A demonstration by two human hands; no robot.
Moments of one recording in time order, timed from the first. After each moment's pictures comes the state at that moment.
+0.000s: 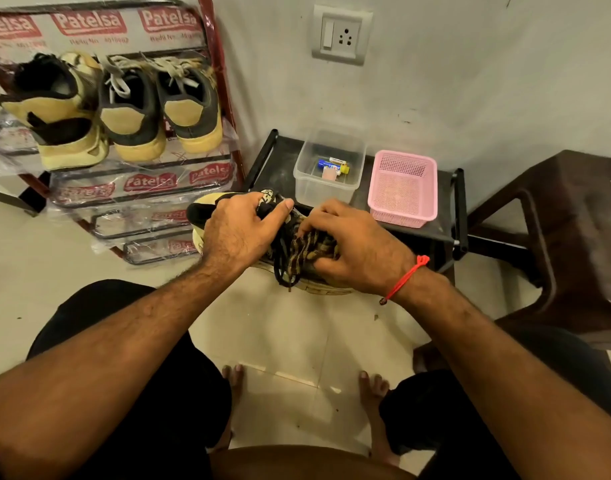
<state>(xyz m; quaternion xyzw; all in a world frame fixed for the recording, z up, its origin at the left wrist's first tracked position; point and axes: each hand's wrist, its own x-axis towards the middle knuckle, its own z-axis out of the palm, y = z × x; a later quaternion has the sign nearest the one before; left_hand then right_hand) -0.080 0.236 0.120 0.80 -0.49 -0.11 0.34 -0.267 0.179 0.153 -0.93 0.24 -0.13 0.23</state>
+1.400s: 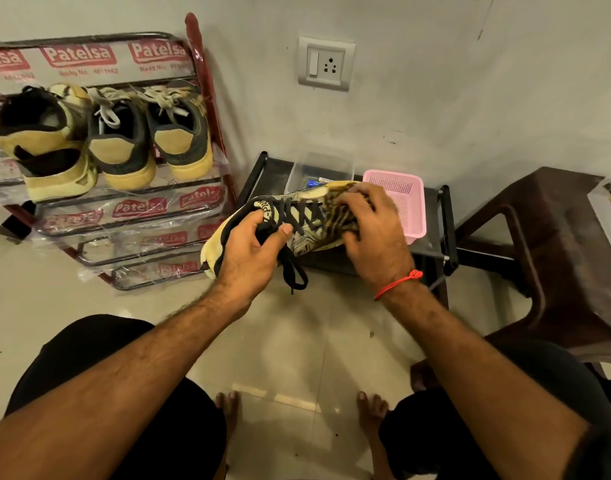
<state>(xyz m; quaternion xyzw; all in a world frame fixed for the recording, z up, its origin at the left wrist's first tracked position) -0.100 0.234 0.124 0.64 -0.40 -0.33 0.57 -0.270 0.136 0.124 -0.85 0.39 -0.34 0.09</state>
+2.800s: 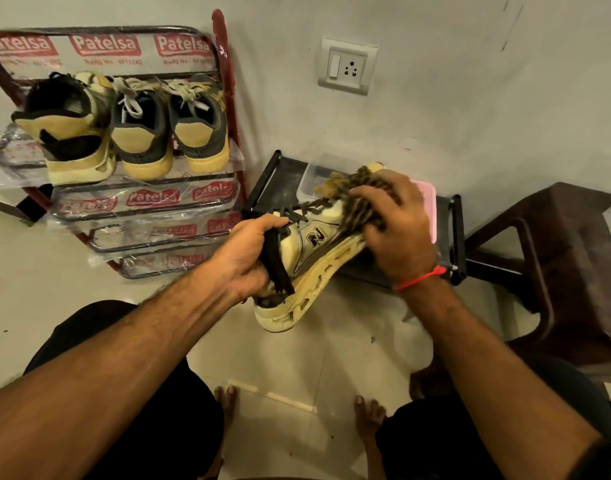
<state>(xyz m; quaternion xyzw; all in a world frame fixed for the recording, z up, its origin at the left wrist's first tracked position) -0.086 0.229 0.143 0.53 -0.05 -0.62 0.58 -0.274 0.124 0.136 -0.85 0.32 -0.41 0.01</state>
